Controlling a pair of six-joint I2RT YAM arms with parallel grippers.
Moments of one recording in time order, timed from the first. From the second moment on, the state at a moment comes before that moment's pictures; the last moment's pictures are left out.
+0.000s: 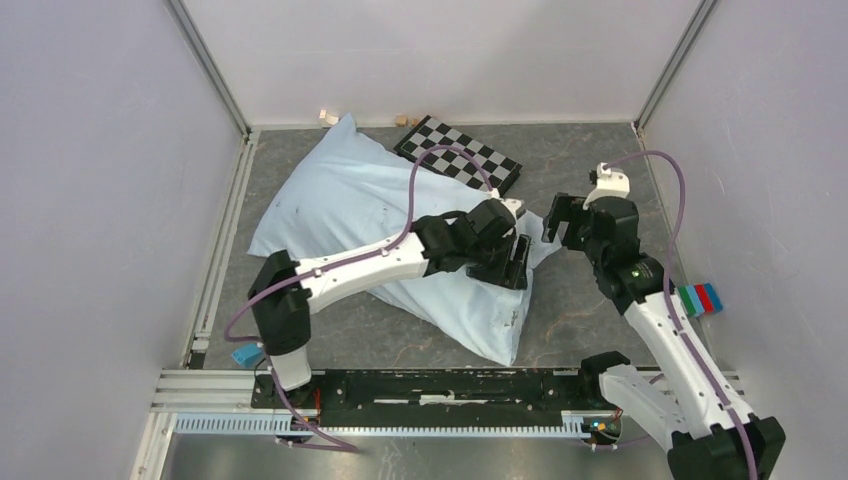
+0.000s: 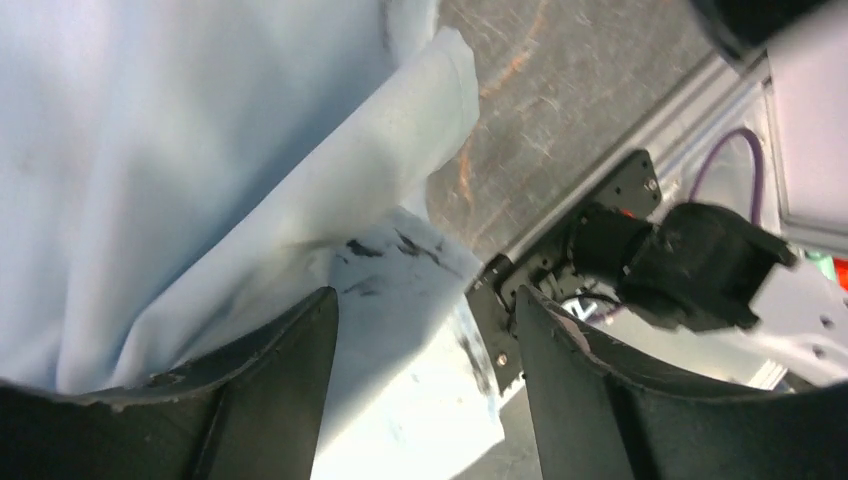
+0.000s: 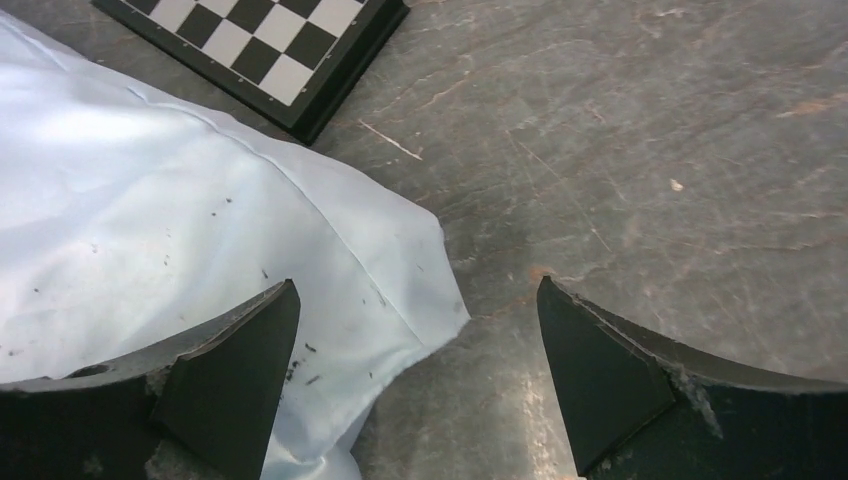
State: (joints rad) left arm -1.09 1.81 1.57 -0.58 0.08 -0.67; right arm 0.29 0.85 0.80 -0.42 0.25 0.28
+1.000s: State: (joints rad) left arm -1.62 1.98 1.64 -0.86 -0.62 -0.53; right arm 0.13 1.00 0.58 -0.14 -0.25 0.29
